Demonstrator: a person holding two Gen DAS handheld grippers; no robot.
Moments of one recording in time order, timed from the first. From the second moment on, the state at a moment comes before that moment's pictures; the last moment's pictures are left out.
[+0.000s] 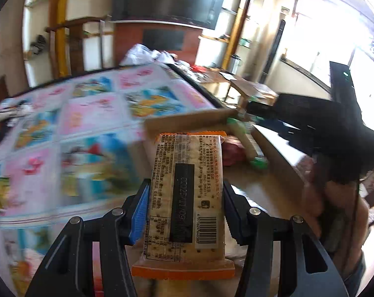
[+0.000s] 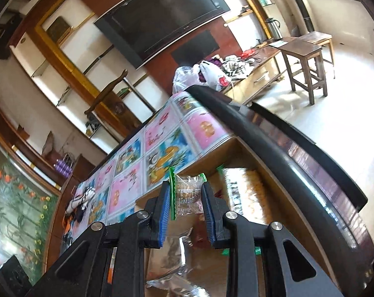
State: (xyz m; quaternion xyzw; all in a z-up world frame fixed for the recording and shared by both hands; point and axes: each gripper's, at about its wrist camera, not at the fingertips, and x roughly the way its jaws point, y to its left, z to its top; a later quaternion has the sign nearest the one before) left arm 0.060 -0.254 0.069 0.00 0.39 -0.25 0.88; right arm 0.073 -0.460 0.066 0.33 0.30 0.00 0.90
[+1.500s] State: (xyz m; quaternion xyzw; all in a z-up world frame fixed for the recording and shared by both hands) left arm 0.047 -0.288 0.044 0.05 0.38 -0.25 0.89; right arm 0.093 -0.437 0.045 0.30 0.37 0.05 0.88
